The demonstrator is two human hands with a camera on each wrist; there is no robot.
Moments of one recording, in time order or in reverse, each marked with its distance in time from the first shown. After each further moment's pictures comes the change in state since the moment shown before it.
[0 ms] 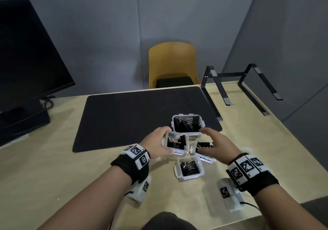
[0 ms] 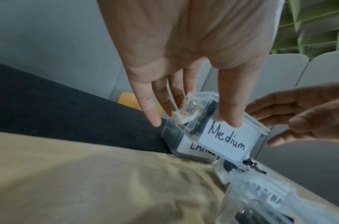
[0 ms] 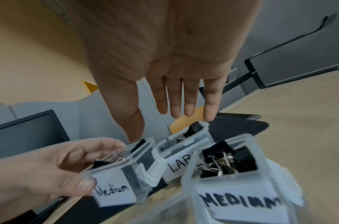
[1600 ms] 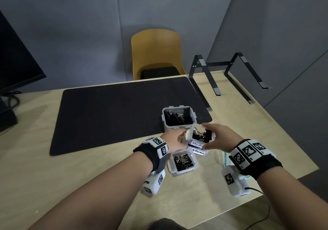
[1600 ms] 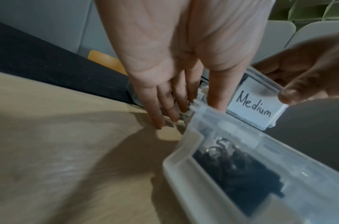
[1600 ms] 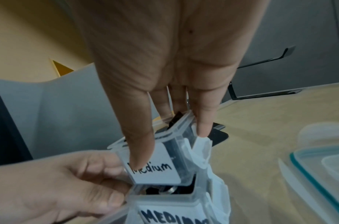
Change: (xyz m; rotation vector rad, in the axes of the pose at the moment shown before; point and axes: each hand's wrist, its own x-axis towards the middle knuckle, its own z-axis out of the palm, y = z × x) left_hand 0.057 0.021 0.061 0.006 -0.238 0.055; right_hand 0.011 0.022 -0.014 -0.249 -0.092 0.179
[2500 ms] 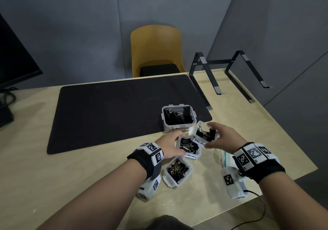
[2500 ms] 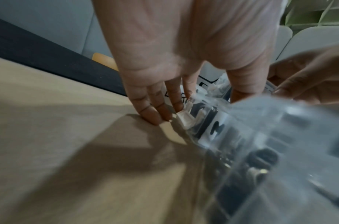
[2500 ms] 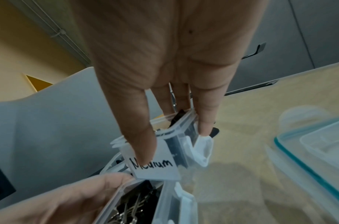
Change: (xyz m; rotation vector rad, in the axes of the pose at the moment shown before) left_hand -0.013 -0.014 0.008 -0.062 -0.004 -0.019; right_hand -0.004 0.007 0.001 0.173 0.043 0.102
